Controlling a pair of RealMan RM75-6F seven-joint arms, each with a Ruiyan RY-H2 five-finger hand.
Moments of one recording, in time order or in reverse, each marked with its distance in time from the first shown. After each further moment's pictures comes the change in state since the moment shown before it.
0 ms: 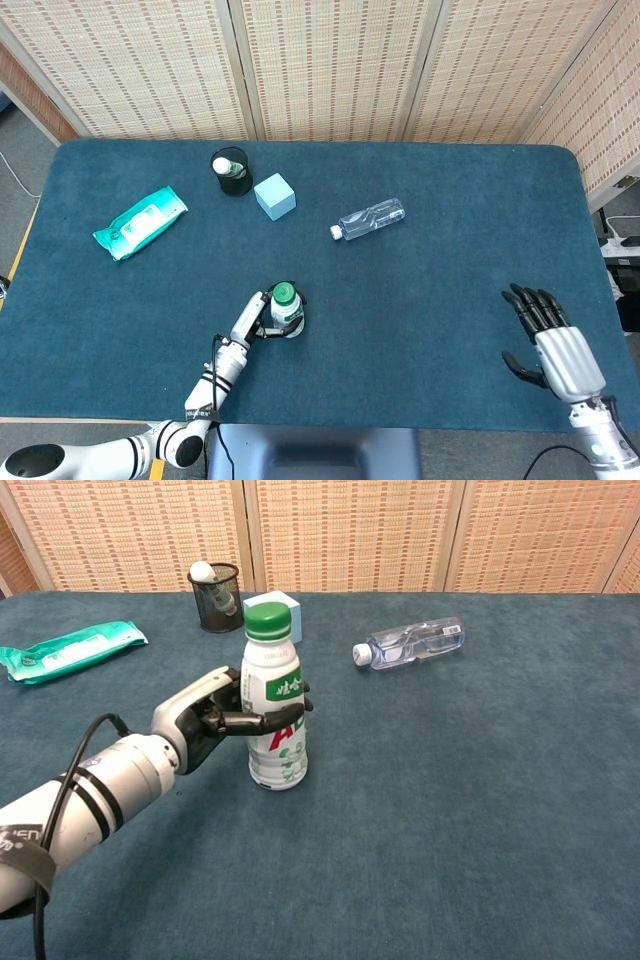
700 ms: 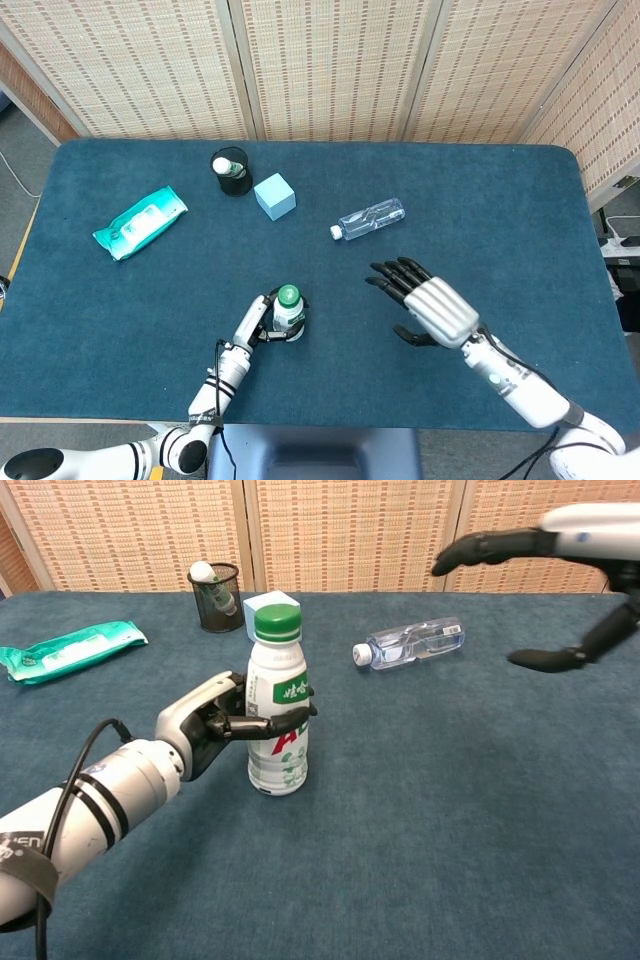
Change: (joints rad) left arm 0.020 -0.012 -0.017 -0.063 -0.054 0.001 0.088; right arm 0.441 0.034 0.167 -0.234 0.103 -0.520 -0.108
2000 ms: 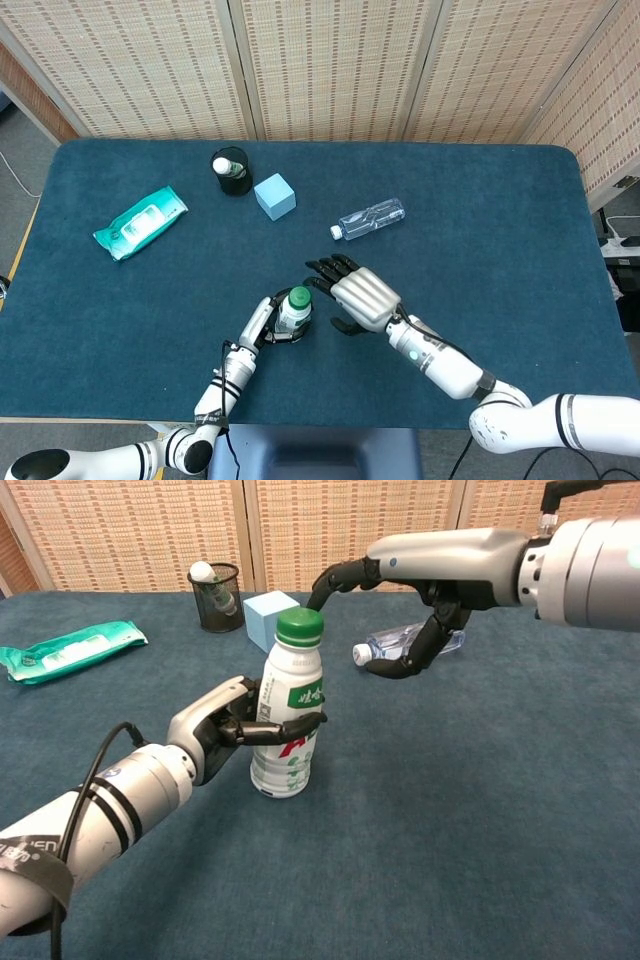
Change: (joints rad) left arm -0.002 -0.027 -0.014 0.013 -0.004 -0.026 0.049; right arm 0.306 -0.189 0.033 -0.023 0.486 -0.107 -0.333
